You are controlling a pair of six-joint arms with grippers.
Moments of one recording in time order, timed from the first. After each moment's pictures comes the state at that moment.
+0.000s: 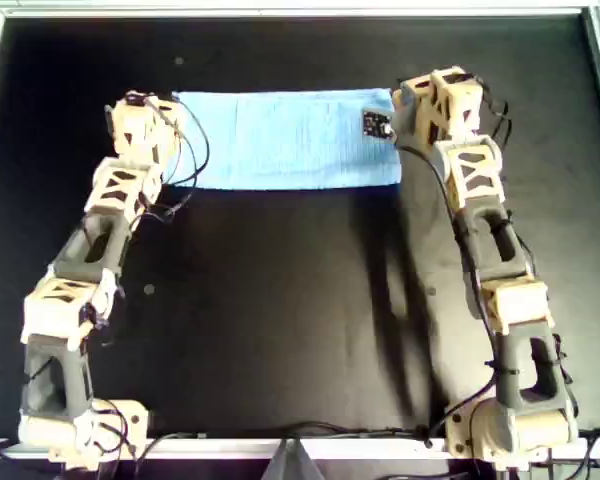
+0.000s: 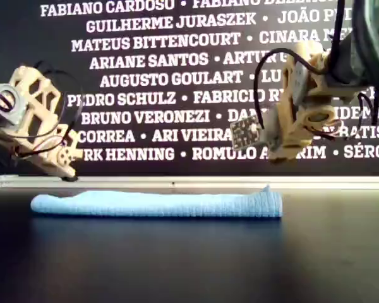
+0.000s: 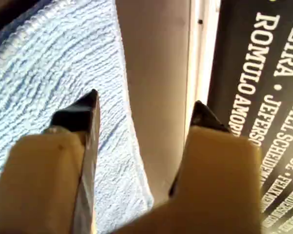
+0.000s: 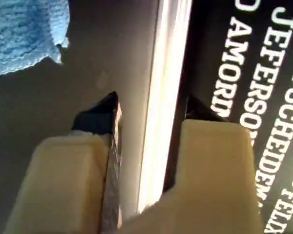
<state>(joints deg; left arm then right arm) -9.1 44.0 52.1 11.3 1.3 7.1 12.0 19.8 9.2 34.0 -1.8 2.4</state>
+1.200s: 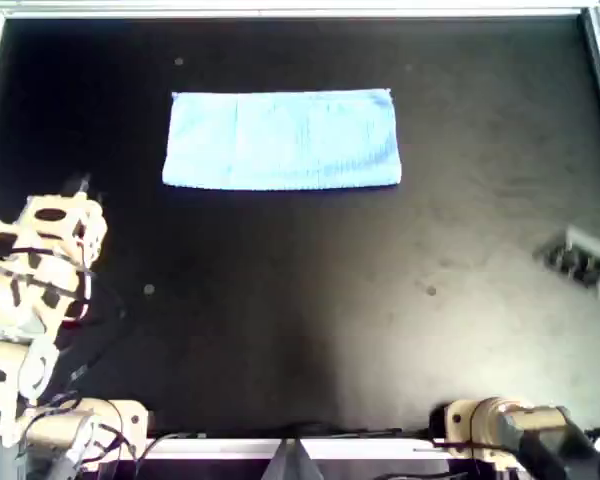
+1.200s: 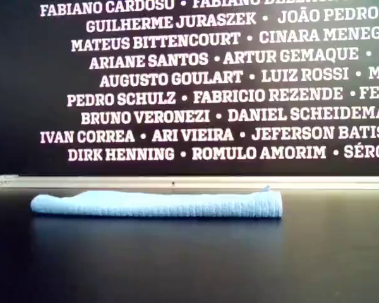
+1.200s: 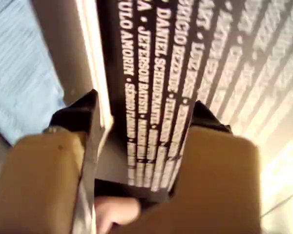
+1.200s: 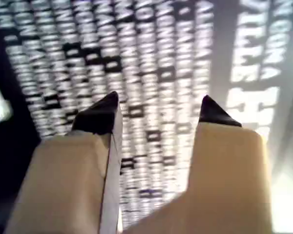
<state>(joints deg) -9.0 156.9 128.9 37.3 1.2 -1.7 8.7 117.5 36.7 90.2 -0.8 6.7</state>
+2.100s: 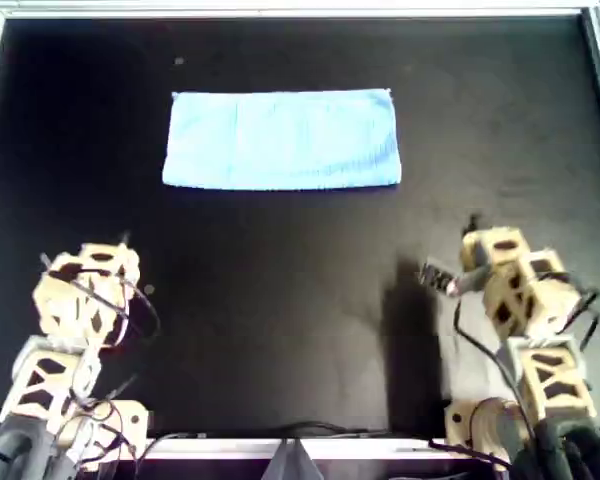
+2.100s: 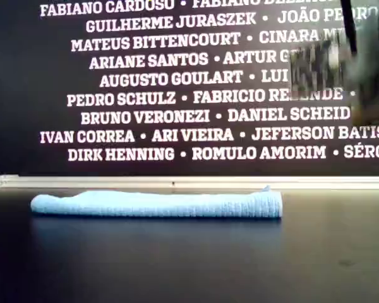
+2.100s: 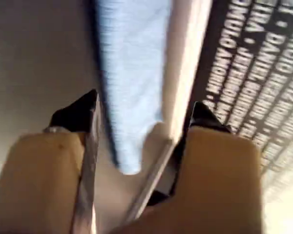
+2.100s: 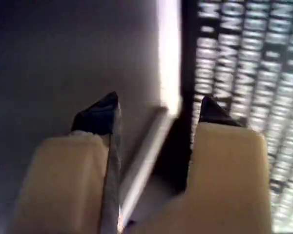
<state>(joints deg) -8.9 156.7 166.8 11.0 1.6 -0.3 4.9 142.5 162.9 1.9 -0.8 4.7</state>
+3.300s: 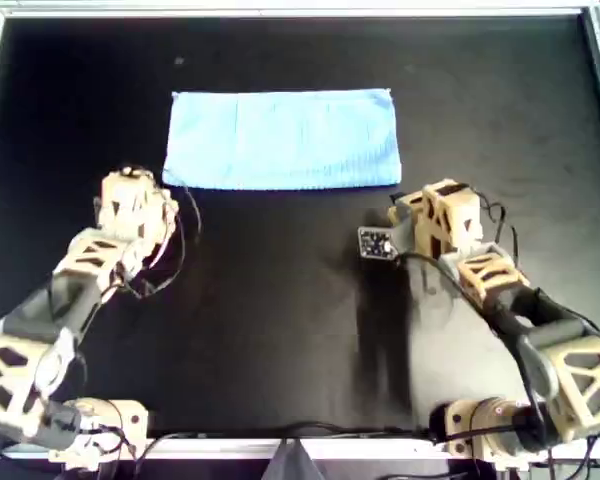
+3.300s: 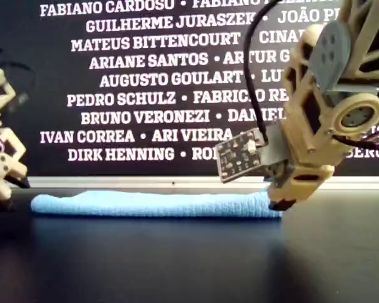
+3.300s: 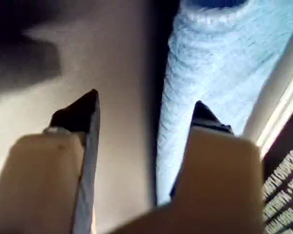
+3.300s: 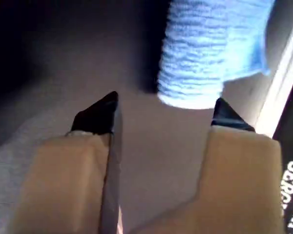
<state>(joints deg) -11.8 84.8 115.5 10.2 1.5 -0.8 19.0 79.8 117.8 0.9 -1.4 5.3</state>
